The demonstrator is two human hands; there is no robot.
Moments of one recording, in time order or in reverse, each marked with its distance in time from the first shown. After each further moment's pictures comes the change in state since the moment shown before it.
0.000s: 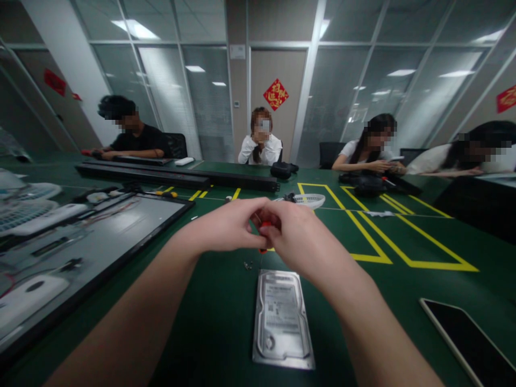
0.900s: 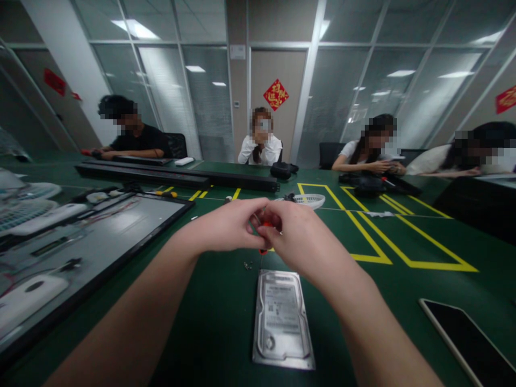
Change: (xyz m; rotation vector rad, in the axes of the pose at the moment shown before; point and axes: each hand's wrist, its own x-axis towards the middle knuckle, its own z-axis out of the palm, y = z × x) left_hand 0.000 0.001 -0.001 0.012 -0.008 -0.025; right_hand 0.000 -0.001 0.000 -0.055 0.017 0.006
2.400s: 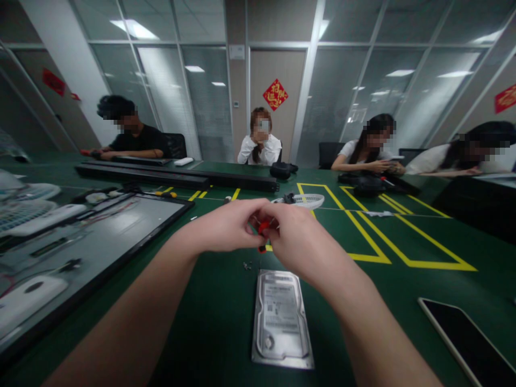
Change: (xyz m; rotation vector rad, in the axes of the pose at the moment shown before) left_hand 0.001 -0.001 0.000 0.009 0.009 0.016; right_hand 0.000 0.002 0.004 0.110 -0.038 -0.015
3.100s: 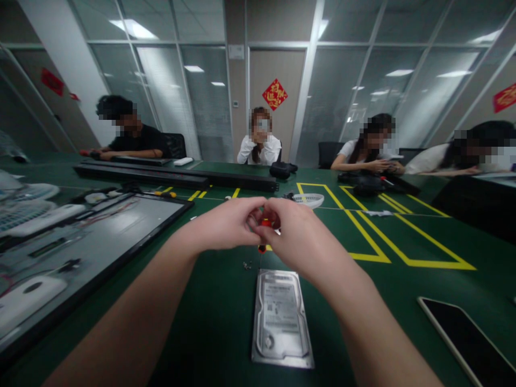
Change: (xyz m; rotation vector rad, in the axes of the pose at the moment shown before) left_hand 0.000 -0.003 0.001 -0.013 0.001 -0.047; right_hand 0.000 -0.001 -0.001 -0.064 0.041 0.047
